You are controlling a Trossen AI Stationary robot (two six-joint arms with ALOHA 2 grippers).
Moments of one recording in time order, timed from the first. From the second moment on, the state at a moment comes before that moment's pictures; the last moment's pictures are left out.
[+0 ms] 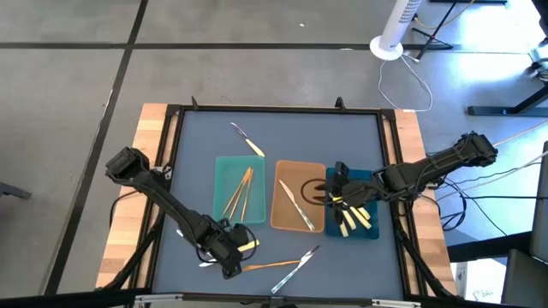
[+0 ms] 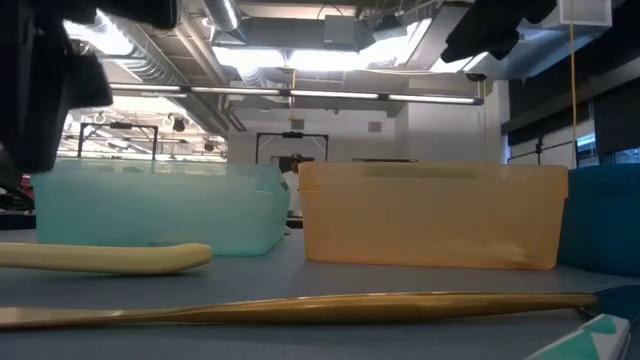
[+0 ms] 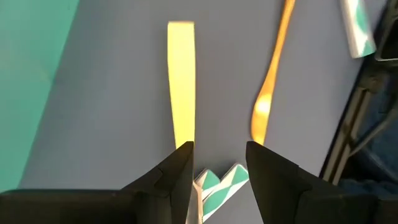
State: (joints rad) left arm -0.64 1.77 1.17 -0.58 -0.11 -1.06; right arm 0.37 1.20 0.95 -0.48 0.37 0.39
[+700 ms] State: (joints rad) left arm -0.64 1.84 1.16 -0.61 -0.10 -1.07; right arm 0.37 1.20 0.95 -0.44 0.37 0.31
